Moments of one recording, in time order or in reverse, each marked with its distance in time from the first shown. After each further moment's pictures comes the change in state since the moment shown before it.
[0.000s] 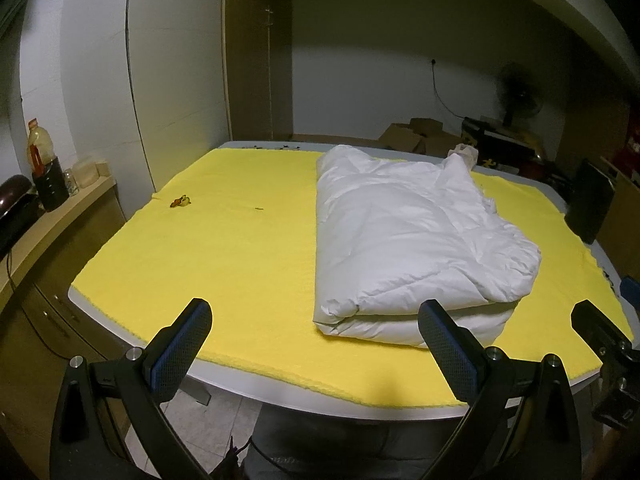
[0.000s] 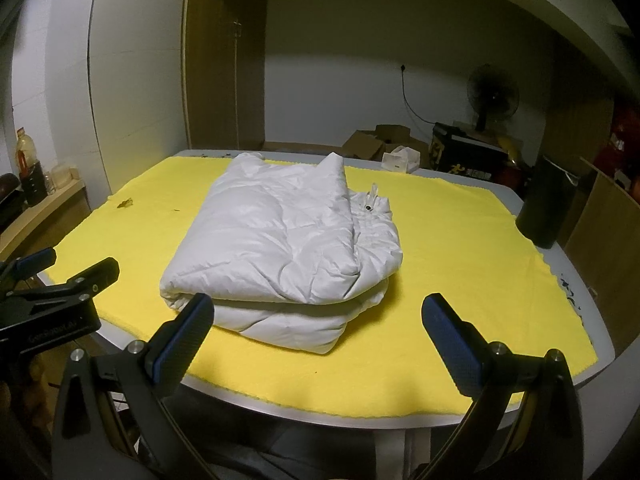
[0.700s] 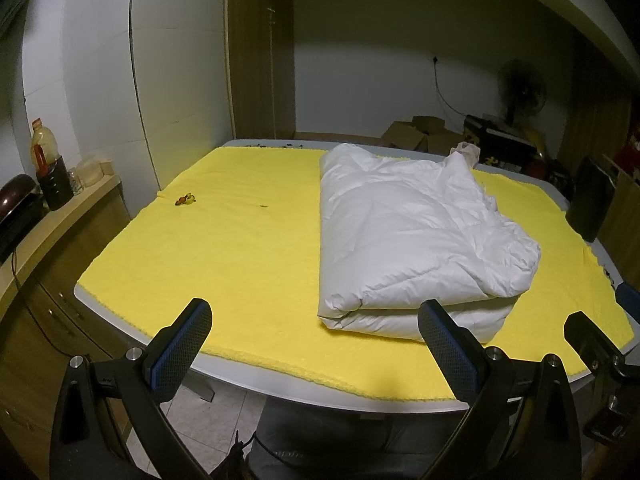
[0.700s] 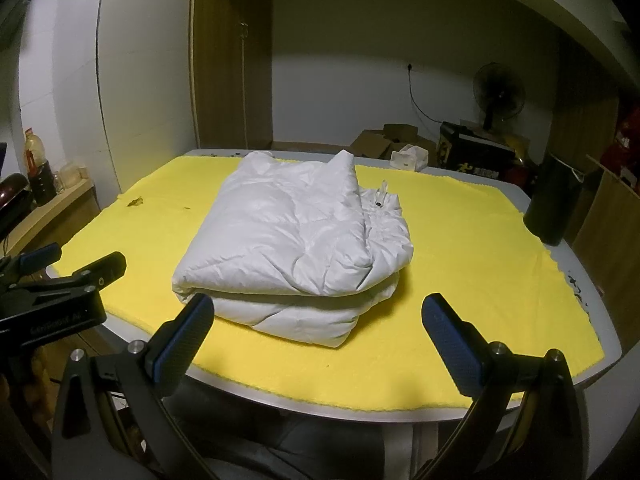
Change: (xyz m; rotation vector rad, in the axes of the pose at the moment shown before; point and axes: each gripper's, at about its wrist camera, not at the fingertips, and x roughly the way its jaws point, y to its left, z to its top) left arm -0.009 0.000 -0.003 -0.002 0.011 0.012; right arm -0.006 0.007 -0.007 0.002 0.001 0.029
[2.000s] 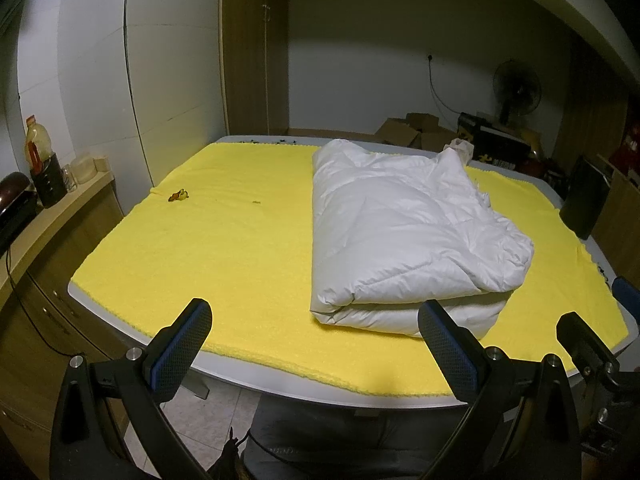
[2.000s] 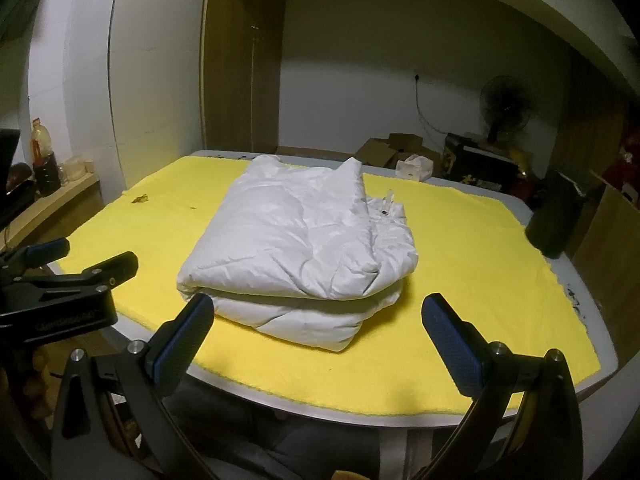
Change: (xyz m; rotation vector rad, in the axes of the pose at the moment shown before) left arm -0.001 -0.001 -0.002 0.003 0.012 -0.026; right arm -0.009 0.011 0.000 -0.044 -0.025 -0.001
